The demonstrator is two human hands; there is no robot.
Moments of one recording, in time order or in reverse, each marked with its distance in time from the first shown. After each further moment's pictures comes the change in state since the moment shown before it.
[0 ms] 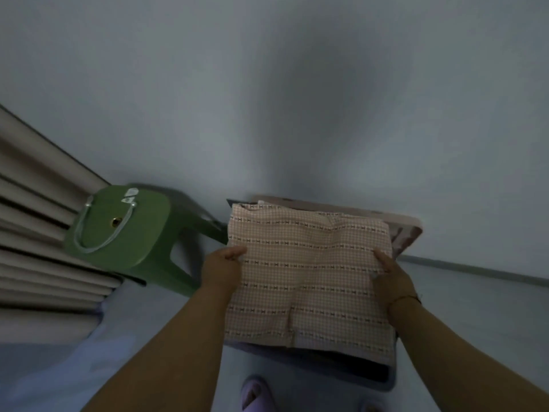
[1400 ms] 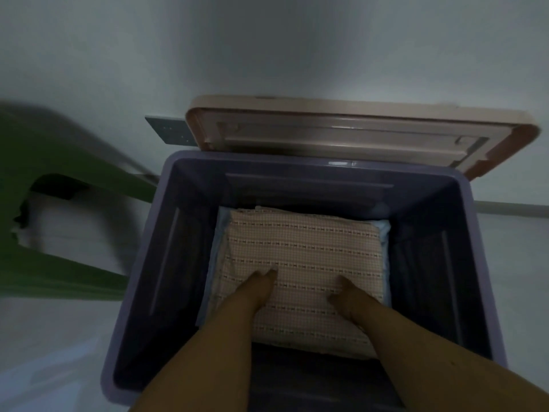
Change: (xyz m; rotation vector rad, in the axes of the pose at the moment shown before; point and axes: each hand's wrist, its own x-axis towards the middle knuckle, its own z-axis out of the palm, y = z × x) left_hand 0.196 -0.284 0.257 0.242 -0.704 -0.430; right_hand 0.195 0.236 0.226 -0.406 -0.435 0.325
